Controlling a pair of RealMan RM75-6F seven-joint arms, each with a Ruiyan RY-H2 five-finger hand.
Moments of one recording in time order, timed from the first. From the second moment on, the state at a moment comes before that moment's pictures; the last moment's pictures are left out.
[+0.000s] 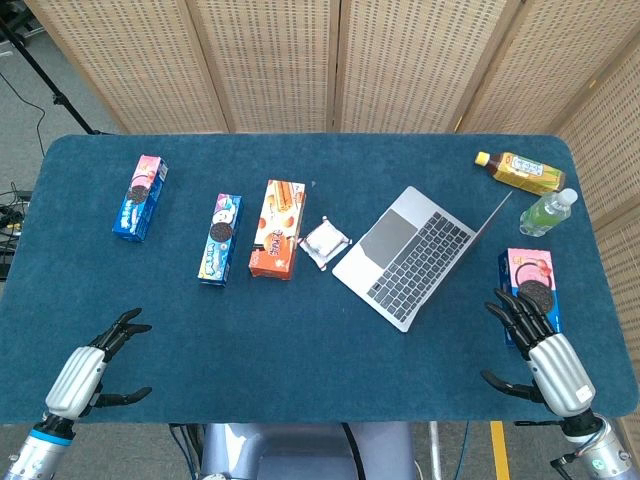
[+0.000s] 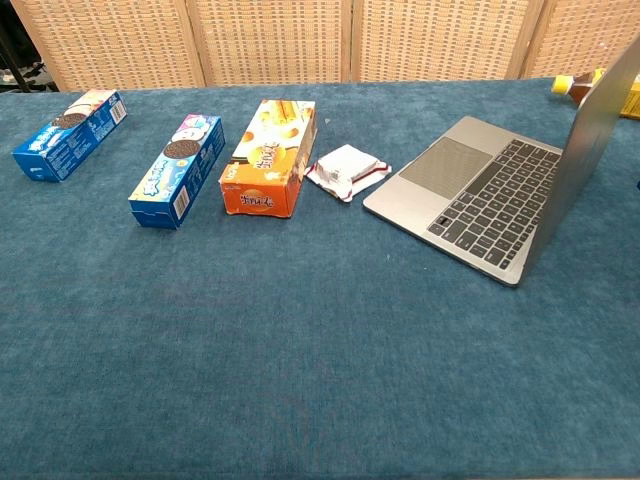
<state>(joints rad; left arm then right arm) -0.13 -1.23 0.12 -1.67 1.70 1.45 -0.32 0.17 -1.16 -0.05 -1.50 -1.83 1.65 0.36</state>
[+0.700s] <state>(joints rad) -0.12 -1.22 0.13 -1.67 1.70 1.47 -0.34 0.23 -1.14 -0.02 -1.51 -1.78 1.56 0.39</state>
